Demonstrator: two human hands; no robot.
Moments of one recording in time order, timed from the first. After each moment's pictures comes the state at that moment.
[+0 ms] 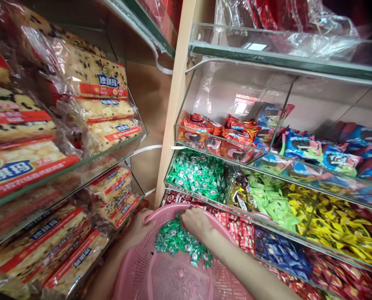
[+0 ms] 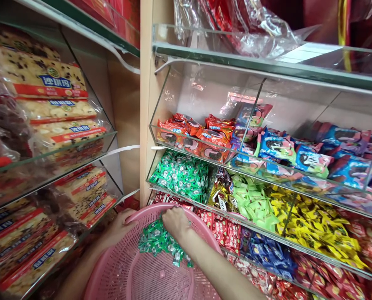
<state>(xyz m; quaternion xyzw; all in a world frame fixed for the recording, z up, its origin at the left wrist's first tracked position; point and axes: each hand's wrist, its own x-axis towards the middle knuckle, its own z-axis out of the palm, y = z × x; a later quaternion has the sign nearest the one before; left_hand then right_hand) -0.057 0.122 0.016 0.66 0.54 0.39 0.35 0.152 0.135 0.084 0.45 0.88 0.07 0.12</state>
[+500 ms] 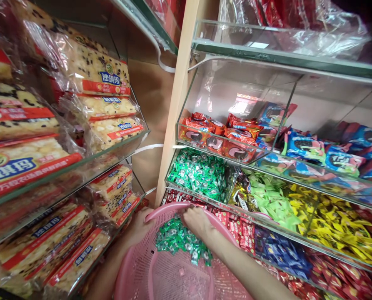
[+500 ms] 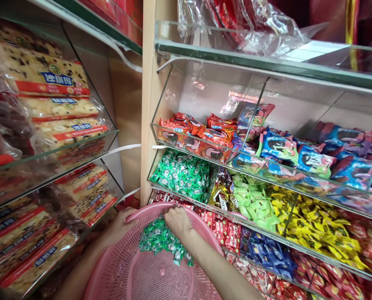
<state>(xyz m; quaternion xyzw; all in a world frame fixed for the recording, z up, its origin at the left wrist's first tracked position) -0.055 0.121 0.022 0.67 0.54 0.38 0.34 0.159 0.141 0.067 0.44 0.88 0.12 0.11</state>
